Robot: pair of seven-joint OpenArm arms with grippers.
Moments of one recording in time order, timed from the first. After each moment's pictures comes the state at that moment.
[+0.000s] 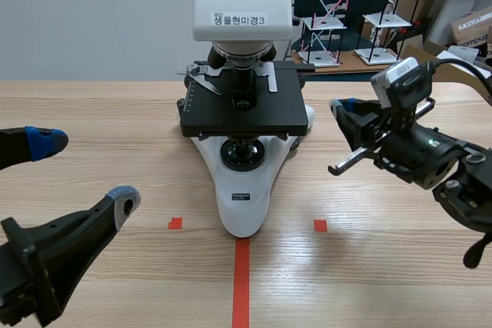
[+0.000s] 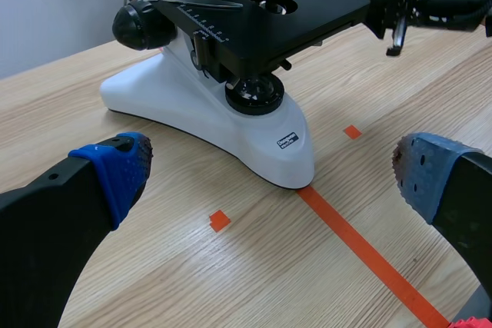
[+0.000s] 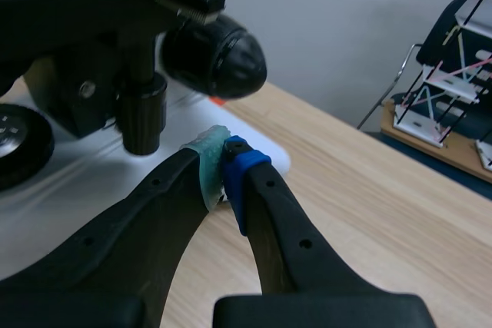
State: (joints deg) left arm 47.9 -32.6 -8.2 120.4 -21.3 -27.0 -9.7; right arm 8.5 18.3 -7.0 60.3 -7.7 26.5 32.2
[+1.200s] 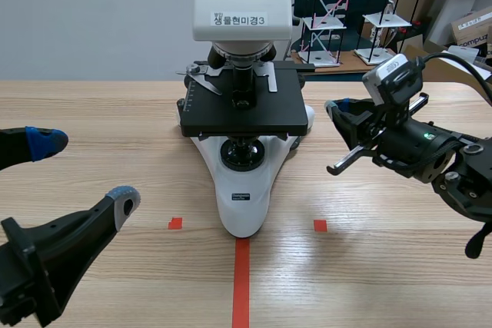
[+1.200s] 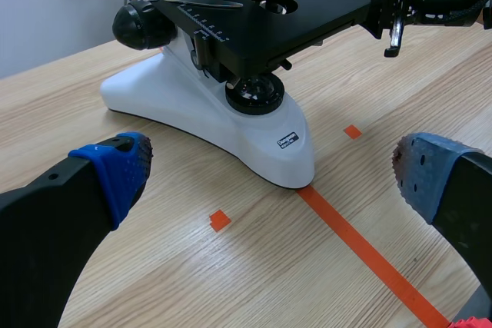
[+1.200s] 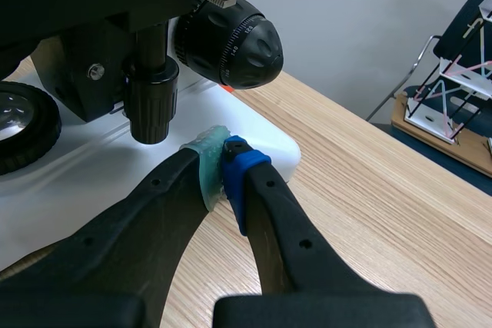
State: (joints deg) left arm 47.9 -32.6 -8.2 120.4 -21.3 -27.0 -9.7; right arm 9.1 18.4 -7.1 60.4 -9.8 28.8 29.5
